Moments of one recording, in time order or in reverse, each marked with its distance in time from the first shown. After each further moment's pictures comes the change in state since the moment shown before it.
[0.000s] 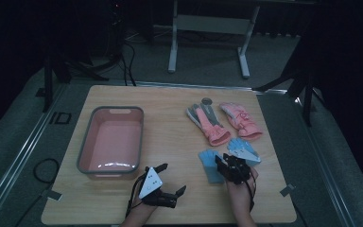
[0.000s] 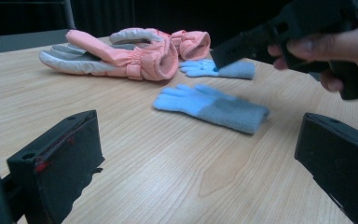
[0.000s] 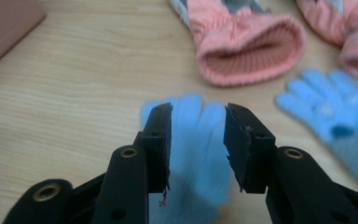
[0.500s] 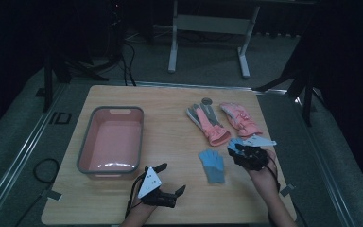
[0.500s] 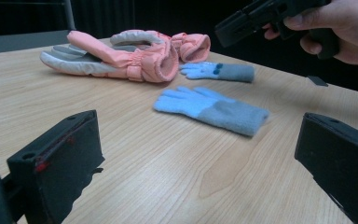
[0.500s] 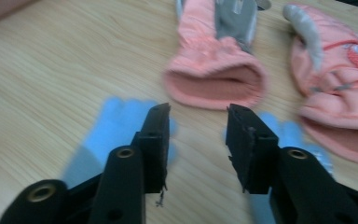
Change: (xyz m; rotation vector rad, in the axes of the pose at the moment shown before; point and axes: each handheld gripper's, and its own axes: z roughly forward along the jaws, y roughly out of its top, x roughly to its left) left arm 0.001 0.000 -0.001 -0.012 -0.003 -0.014; right arm -0.064 0.034 -0.004 0.042 0.135 -0.279
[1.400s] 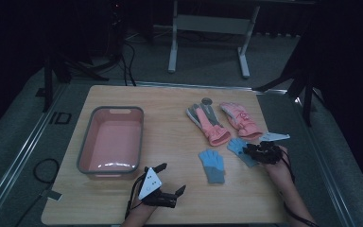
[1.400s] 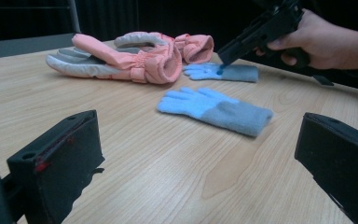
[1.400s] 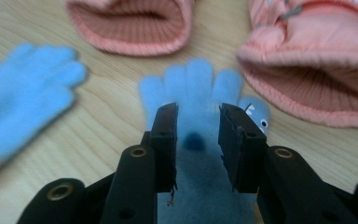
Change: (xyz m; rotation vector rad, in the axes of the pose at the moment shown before) left arm -0.002 0.000 0.000 -0.006 0.018 0.016; right arm -0.092 -0.041 0.031 0.075 0.106 0.023
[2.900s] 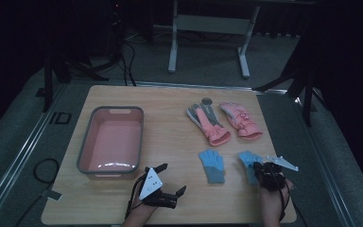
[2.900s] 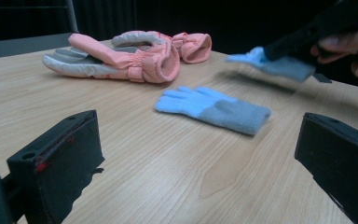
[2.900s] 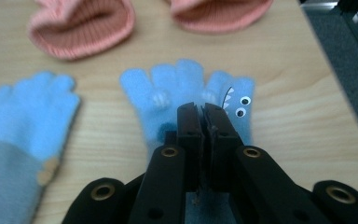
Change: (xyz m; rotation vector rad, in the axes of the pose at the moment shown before) left arm -0.001 0.000 0.001 0.007 -0.005 0.009; right arm 0.095 -0.033 -0.050 -0.070 -0.430 0.443
